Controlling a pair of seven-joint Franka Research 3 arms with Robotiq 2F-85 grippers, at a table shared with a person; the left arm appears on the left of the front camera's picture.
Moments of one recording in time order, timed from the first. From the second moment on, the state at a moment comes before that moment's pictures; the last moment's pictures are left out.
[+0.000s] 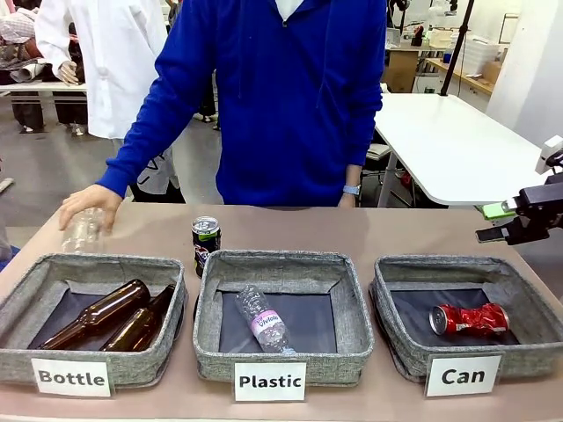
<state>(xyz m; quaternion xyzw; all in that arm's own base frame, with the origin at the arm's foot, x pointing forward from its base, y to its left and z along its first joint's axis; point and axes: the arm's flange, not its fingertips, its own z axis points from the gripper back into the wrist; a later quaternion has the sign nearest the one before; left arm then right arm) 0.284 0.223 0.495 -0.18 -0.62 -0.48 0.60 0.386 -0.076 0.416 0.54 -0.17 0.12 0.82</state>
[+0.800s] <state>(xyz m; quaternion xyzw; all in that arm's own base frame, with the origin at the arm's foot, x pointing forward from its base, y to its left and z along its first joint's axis) 0.397 0.177 0.453 -0.21 -0.58 -0.47 0.63 0.386 -0.076 0.416 0.54 -0.17 0.12 0.82</state>
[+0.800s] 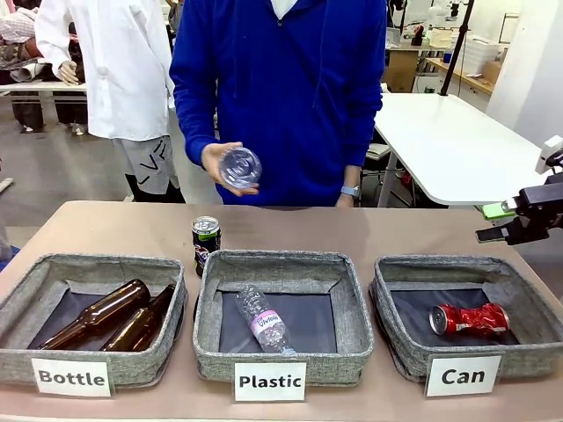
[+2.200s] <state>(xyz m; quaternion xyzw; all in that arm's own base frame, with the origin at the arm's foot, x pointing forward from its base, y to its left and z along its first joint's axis) 0.509 0.031 0.422 -0.25 -0.52 -0.55 0.61 0.386 -0.076 0.416 0.54 -0.17 0.12 0.82</state>
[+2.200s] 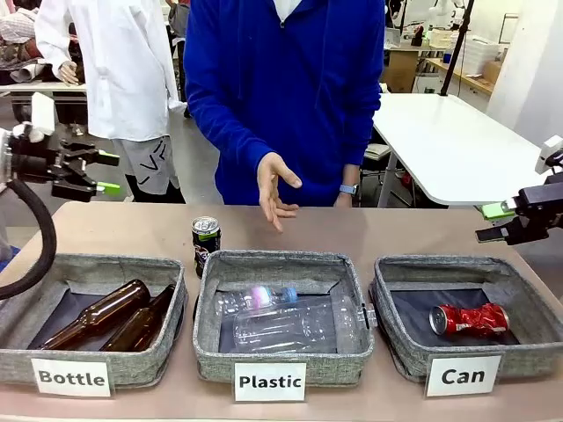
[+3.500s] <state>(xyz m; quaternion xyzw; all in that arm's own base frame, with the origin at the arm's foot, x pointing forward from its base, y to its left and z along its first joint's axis) 0.519 -0.041 0.369 -0.25 -0.41 -0.65 0.58 0.386 -0.076 0.416 0.54 -0.17 0.12 0.82</state>
